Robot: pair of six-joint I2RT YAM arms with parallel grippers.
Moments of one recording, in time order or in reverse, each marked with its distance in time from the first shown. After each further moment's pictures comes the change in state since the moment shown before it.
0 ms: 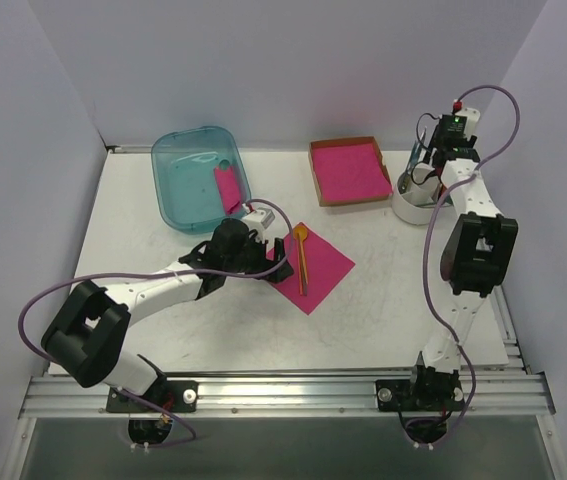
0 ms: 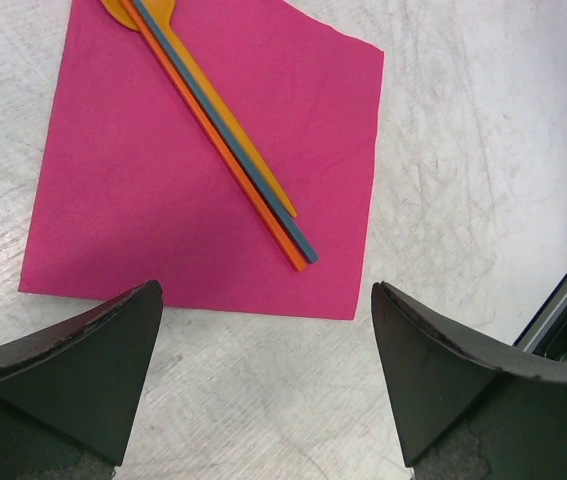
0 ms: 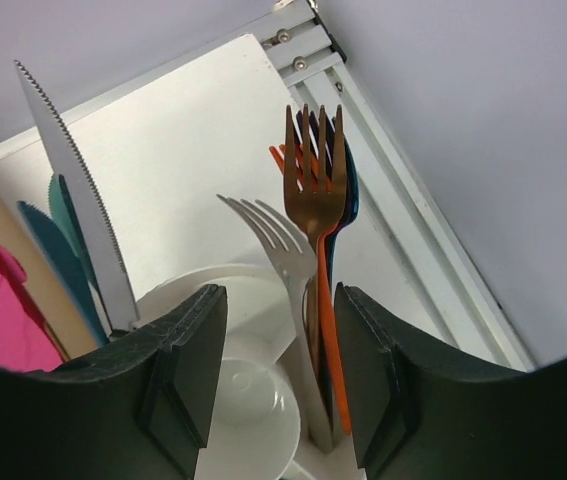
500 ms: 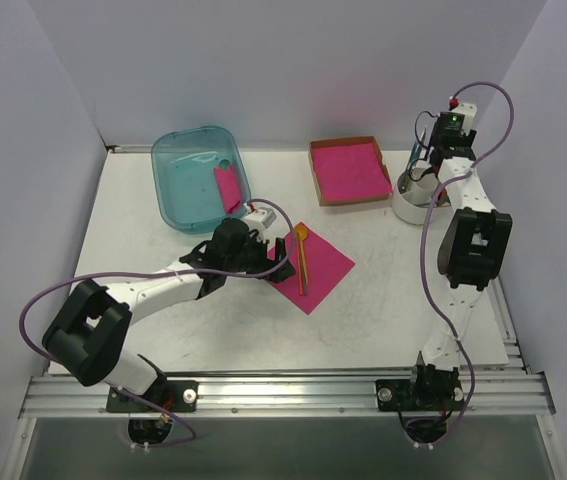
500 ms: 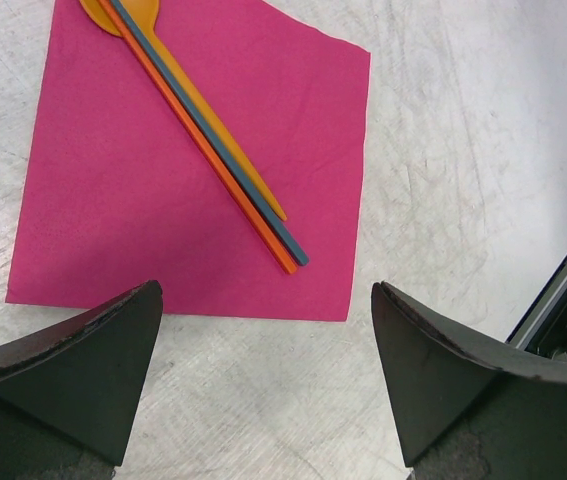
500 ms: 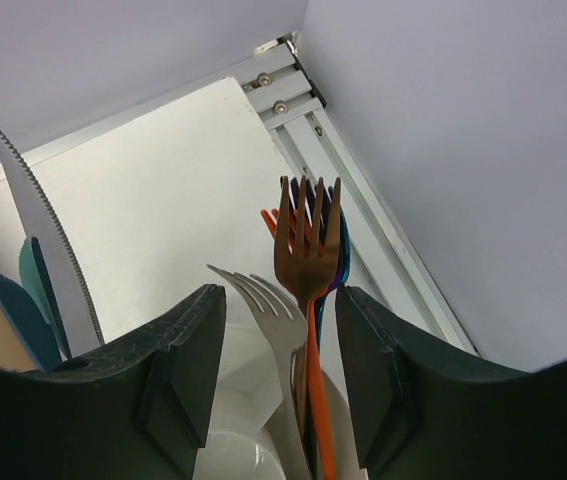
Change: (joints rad) left arm -0.002 0.005 0.000 0.021 0.023 0.002; right arm -0.003 0.083 0.062 0.074 0.057 -0.096
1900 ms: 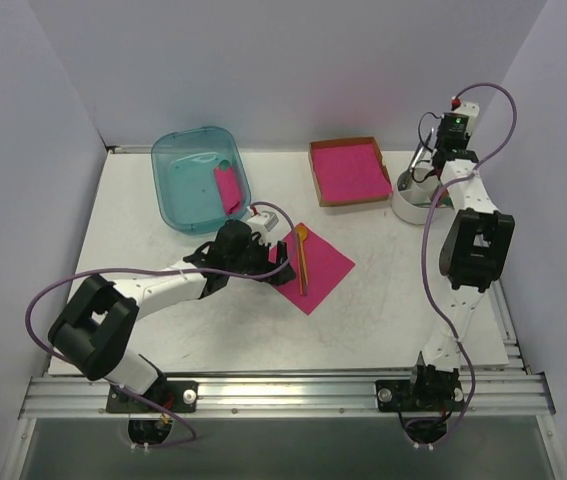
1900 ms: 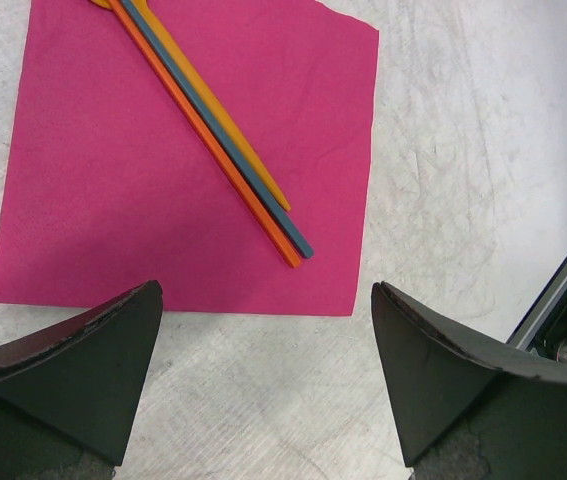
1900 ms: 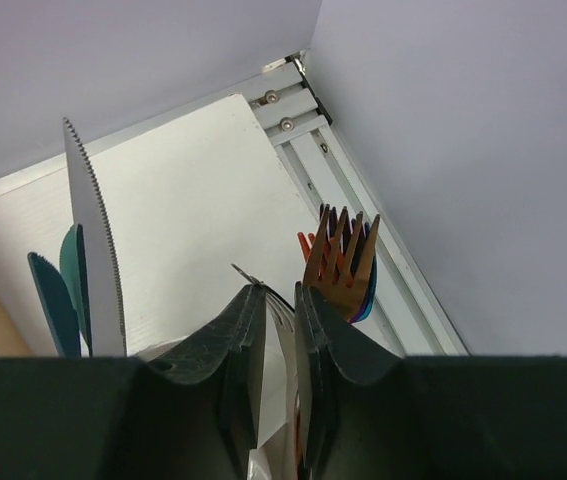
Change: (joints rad) left arm -0.001 0.041 0.000 0.006 0.021 0.000; right arm -0.007 -0.006 -0.021 0.066 -0.042 -0.021
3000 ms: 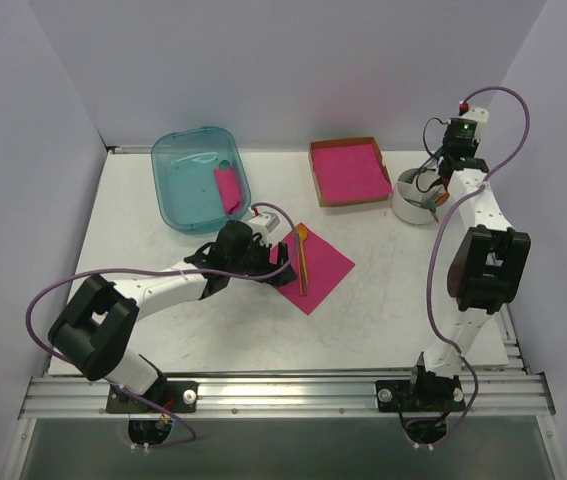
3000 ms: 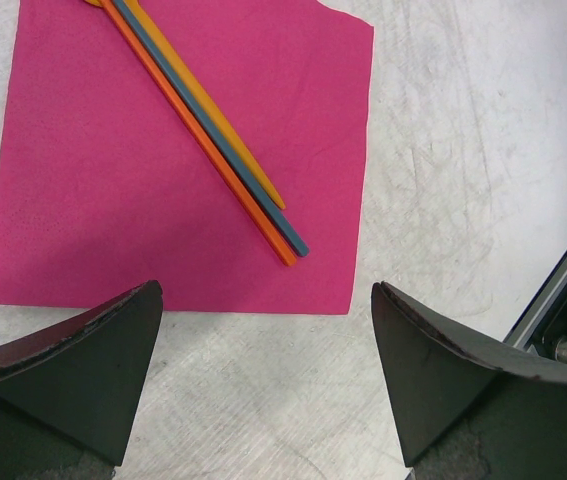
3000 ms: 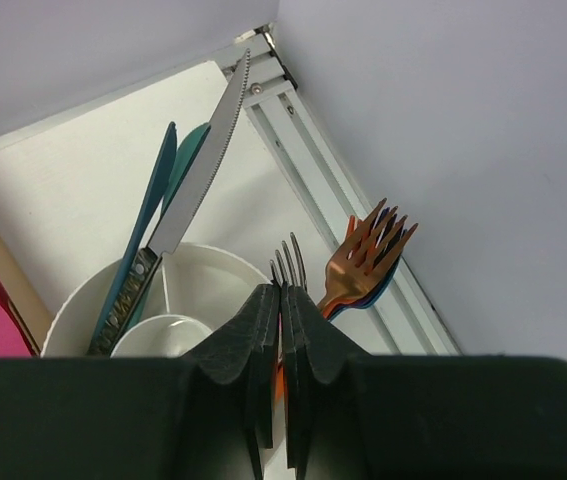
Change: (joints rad) left arm -0.008 0.000 0.000 0.000 0.000 0.000; right arm 0.001 -0.245 -0.244 0.008 0.010 0.011
